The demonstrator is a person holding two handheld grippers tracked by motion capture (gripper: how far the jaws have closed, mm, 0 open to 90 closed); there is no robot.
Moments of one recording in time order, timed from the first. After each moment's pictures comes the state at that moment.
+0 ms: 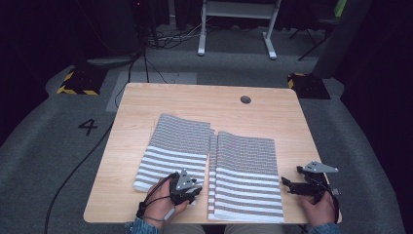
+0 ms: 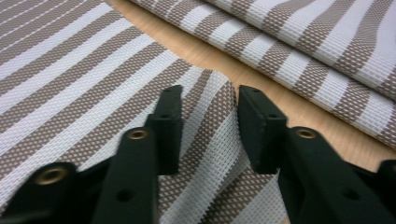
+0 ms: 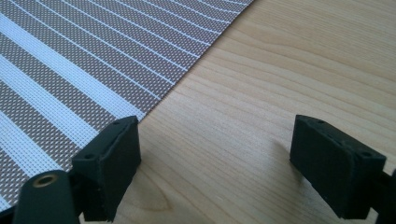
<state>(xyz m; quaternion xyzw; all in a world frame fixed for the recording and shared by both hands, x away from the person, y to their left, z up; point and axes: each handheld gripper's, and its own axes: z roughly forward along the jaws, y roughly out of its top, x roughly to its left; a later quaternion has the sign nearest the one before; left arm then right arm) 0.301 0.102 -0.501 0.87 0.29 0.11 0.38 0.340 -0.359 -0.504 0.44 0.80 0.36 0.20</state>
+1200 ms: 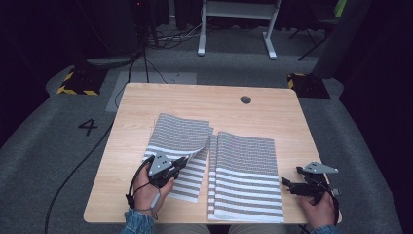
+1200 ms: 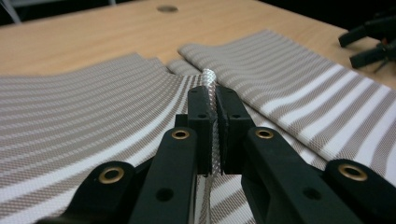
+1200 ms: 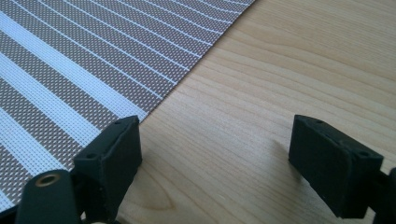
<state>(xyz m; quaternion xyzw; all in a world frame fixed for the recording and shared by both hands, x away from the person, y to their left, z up) 0.316 0.147 -0.451 0.76 0.36 0.19 0.51 0.339 -0.358 -0.504 0.44 0.80 0.35 0.20</state>
